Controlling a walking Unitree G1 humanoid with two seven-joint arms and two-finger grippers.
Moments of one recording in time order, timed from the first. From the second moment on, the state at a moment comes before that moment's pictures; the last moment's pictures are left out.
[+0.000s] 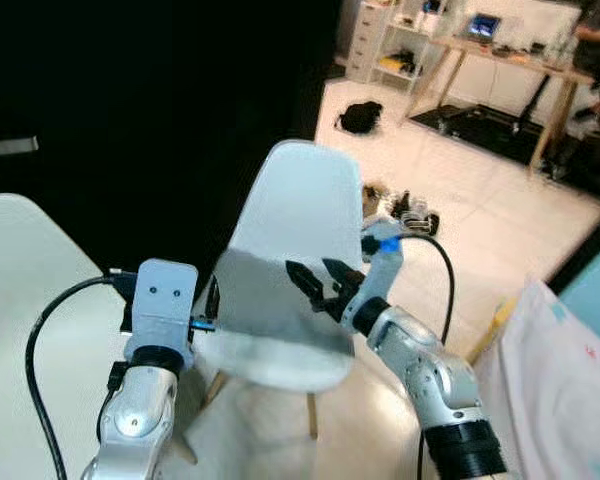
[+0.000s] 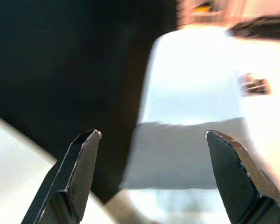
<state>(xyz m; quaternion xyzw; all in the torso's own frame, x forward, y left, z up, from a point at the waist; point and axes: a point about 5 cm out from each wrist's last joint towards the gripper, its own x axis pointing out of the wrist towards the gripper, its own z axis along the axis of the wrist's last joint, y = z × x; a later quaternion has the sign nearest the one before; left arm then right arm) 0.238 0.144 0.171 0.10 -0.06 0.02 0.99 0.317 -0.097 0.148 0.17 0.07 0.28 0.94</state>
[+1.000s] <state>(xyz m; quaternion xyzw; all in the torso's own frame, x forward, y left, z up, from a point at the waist) 0.240 0.144 0.173 0.10 -0.07 0.03 0.99 0.324 -0.108 0.145 0.16 0.09 0.23 0.96</state>
